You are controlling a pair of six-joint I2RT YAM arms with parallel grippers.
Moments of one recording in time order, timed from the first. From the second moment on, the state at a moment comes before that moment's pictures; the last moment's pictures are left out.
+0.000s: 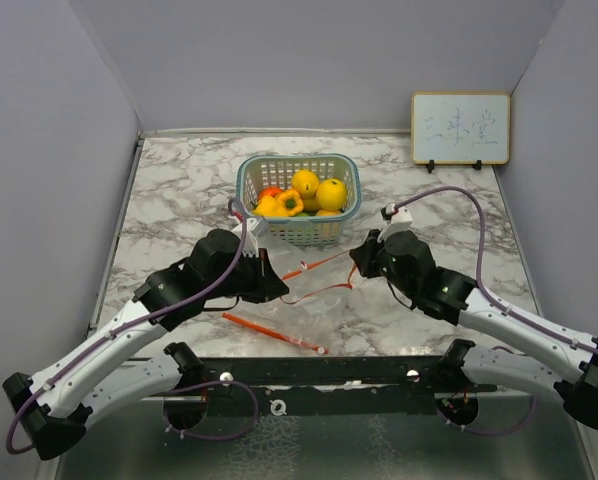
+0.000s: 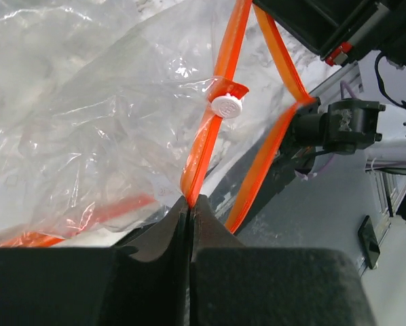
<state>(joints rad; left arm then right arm) -0.81 0.81 0.84 -0.60 0.22 -0.70 0.85 0.95 0.68 -0.16 0.33 0.53</state>
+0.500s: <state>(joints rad) -0.81 0.79 0.80 -0.60 0.14 -0.71 0.82 1.10 0.67 0.04 0.03 0.35</state>
